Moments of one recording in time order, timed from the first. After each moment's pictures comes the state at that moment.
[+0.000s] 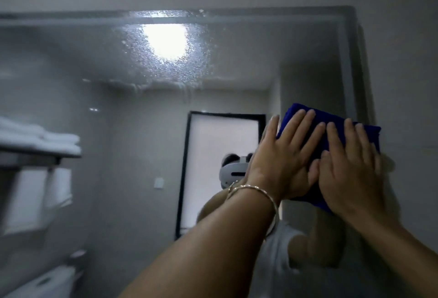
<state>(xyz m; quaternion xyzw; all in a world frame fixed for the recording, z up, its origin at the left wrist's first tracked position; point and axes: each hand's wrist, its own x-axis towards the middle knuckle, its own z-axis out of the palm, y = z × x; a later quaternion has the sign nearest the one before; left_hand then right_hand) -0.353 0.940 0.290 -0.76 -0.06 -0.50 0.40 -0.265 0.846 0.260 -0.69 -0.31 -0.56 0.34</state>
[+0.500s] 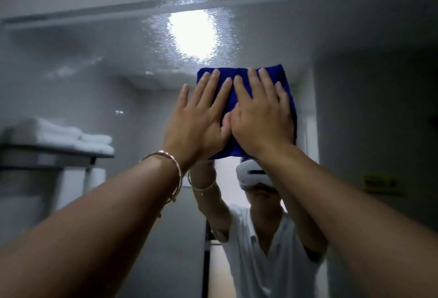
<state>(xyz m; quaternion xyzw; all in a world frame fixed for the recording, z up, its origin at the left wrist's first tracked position) -0.524 1.133 0.317 -0.73 -0.20 -0.55 0.35 -0.436 1.033 0.321 -0.63 -0.43 -0.58 0.27</state>
